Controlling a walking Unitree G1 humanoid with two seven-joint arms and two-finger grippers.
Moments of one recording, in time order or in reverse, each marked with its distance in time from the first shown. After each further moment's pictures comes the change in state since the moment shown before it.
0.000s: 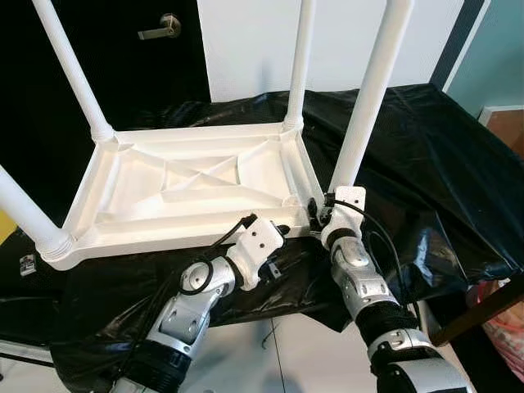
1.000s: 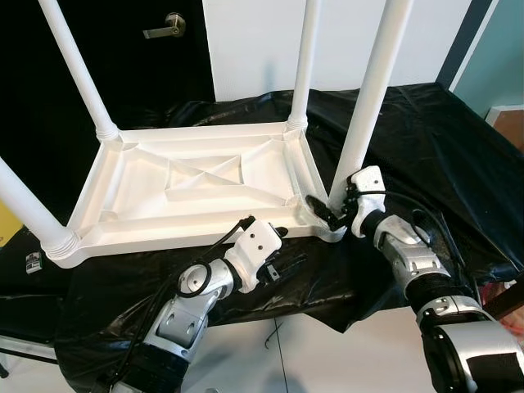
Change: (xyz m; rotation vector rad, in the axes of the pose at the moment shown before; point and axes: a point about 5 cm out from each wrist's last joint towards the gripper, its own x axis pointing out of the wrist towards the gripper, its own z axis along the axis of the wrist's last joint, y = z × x) left arm -0.003 -0.002 0.001 -0.001 0.009 0.000; right arm 0.013 -0.040 0.013 -0.185 0.032 0.572
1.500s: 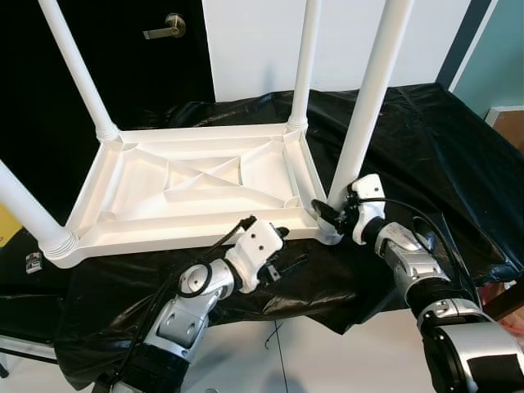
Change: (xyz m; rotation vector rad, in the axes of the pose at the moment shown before) left arm 0.000 -0.001 0.000 0.001 0.002 -0.003; right arm -0.009 -0.006 -0.007 0.052 -0.037 -0.088
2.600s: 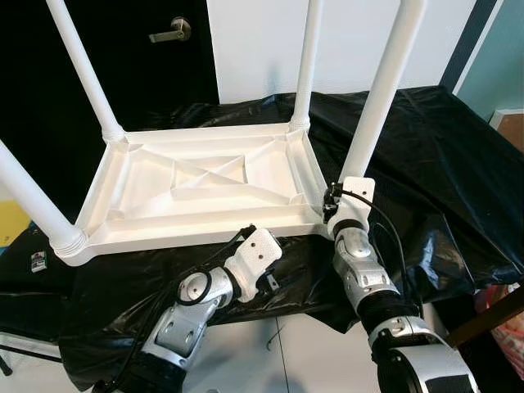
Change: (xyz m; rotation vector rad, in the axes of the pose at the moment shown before) left arm -0.007 -0.008 -0.011 -0.022 0.041 -0.013; right arm 0.018 0.040 0.002 0.129 -0.016 -0.639
